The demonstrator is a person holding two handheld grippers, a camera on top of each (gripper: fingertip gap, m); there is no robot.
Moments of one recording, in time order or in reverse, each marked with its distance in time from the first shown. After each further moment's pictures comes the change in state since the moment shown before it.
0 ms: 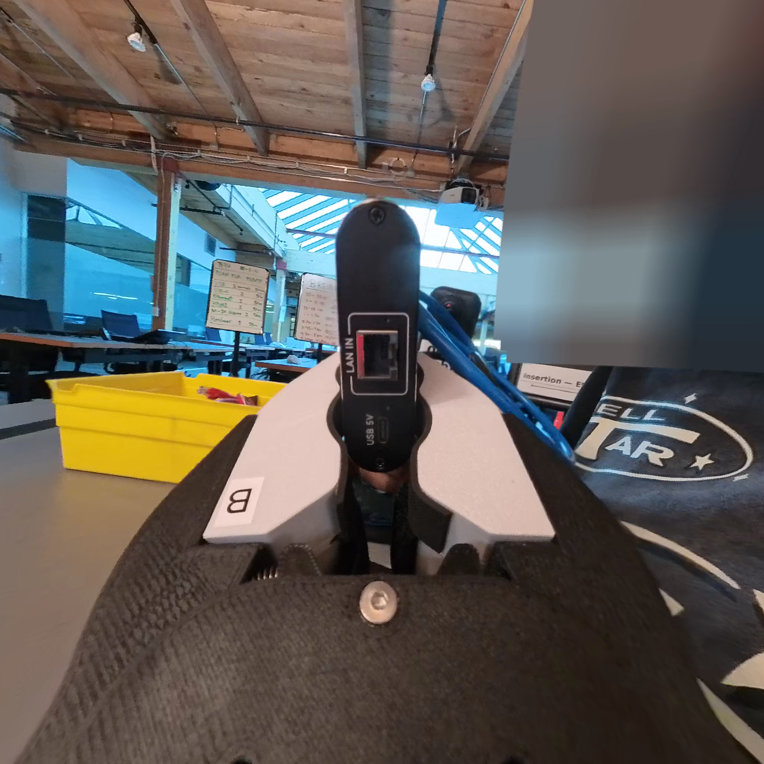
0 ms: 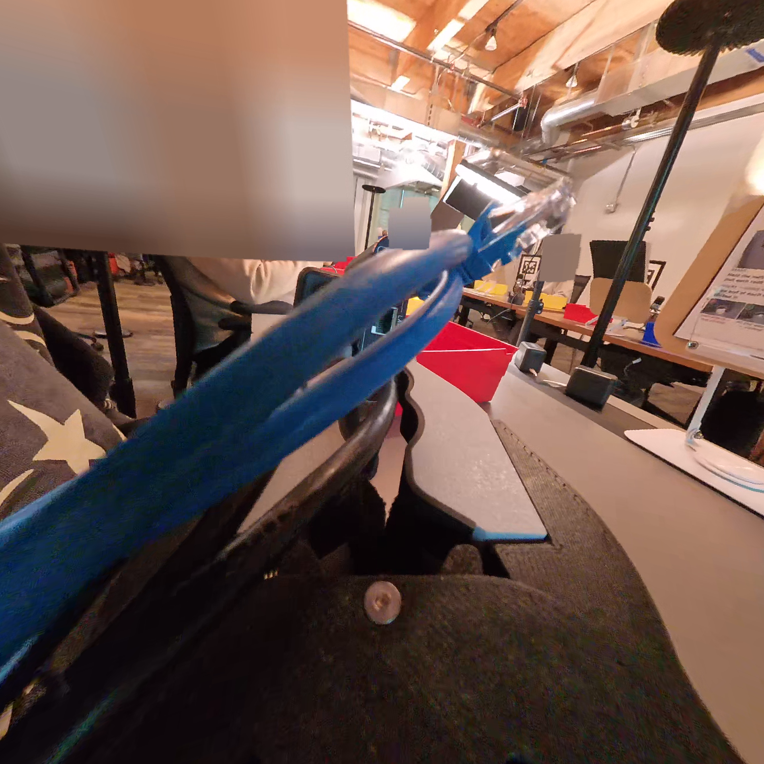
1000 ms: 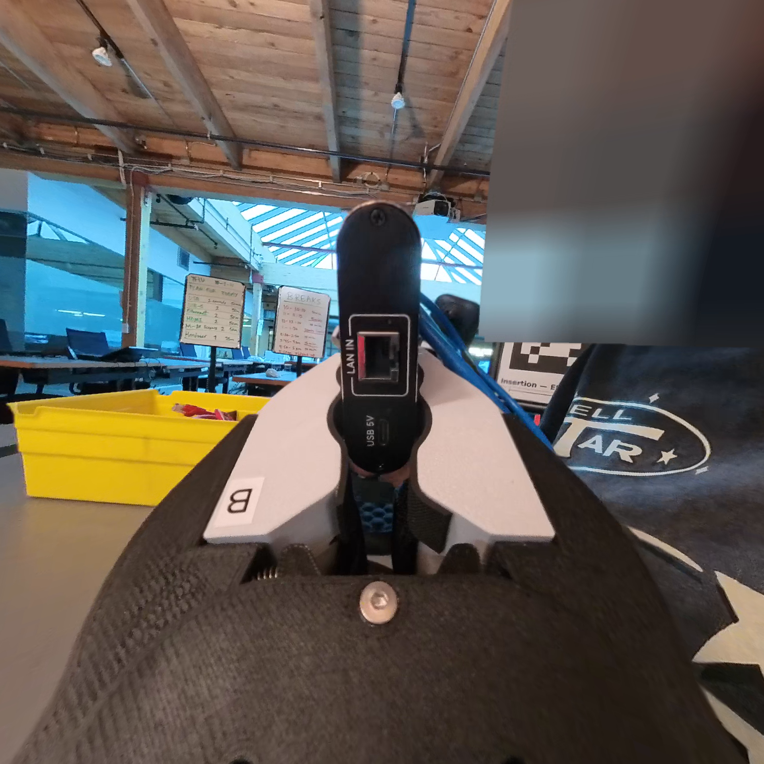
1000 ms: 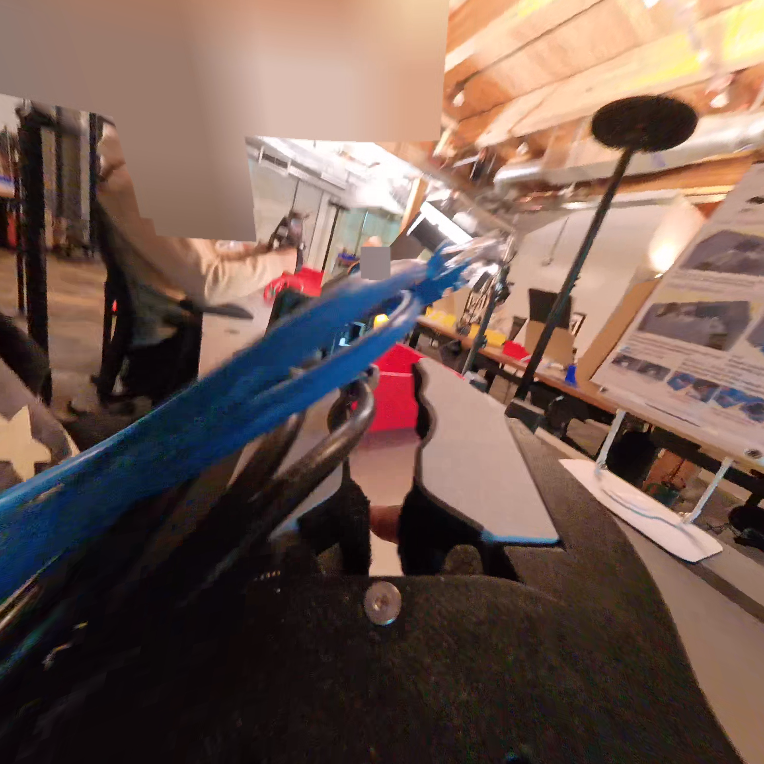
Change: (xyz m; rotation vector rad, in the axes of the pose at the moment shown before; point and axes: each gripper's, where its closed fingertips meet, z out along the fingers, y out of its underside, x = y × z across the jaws) left arm 0.009 -0.005 -0.001 0.034 0.071 -0.004; right arm 0.006 -0.019 -0.010 0.045 0.085 -0.169
